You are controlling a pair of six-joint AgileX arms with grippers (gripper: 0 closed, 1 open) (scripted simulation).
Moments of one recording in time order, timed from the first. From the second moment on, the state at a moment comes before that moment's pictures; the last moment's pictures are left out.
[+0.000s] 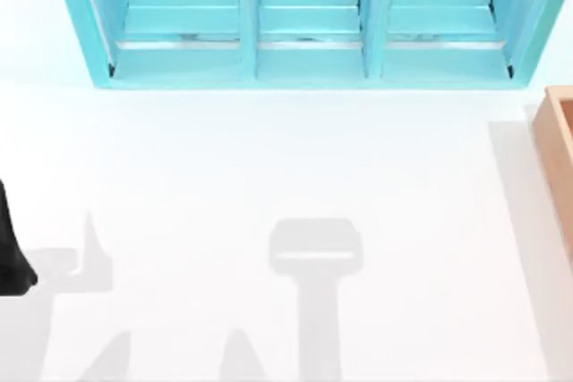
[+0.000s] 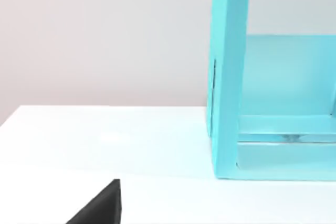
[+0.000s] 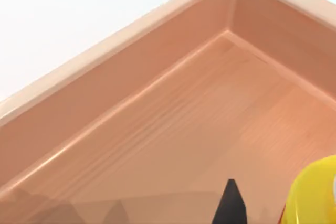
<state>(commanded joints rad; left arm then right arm) 0.00 0.00 0.00 0.00 0.00 0.00 -0.88 1.73 1.07 -1.02 -1.06 -1.74</state>
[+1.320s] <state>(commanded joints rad) 0.00 0.00 0.00 0.00 0.00 0.00 -0.72 1.75 0.88 -0.52 -1.06 -1.39</state>
